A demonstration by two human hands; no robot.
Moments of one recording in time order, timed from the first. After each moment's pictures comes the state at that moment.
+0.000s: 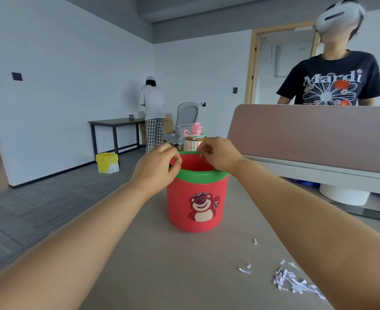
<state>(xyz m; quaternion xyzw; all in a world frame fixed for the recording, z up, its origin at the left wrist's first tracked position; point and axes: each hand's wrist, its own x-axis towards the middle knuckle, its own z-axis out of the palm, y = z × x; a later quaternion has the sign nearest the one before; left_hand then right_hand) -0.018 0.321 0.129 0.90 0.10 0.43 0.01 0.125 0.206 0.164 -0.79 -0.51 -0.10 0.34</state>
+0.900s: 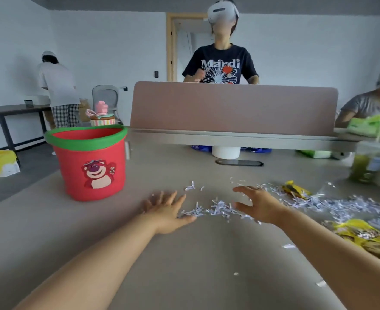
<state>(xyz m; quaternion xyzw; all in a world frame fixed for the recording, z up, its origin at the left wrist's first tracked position) 0.061 0.096 -0.013 0.99 0.05 -0.07 0.06 0.137 -0.158 0.019 -0.94 -0.28 -0.01 0.18</state>
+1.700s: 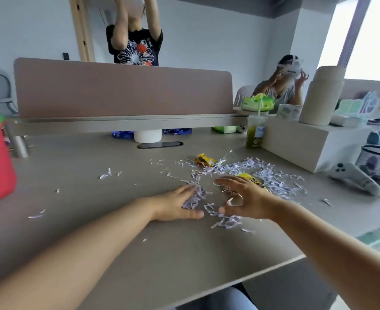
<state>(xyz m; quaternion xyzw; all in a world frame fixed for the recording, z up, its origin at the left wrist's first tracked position) 0.068 -0.086 0.004 0.94 -0.28 -0.15 0.13 0.046 -0.324 0.018 -0.96 -0.24 -0.04 0.15</state>
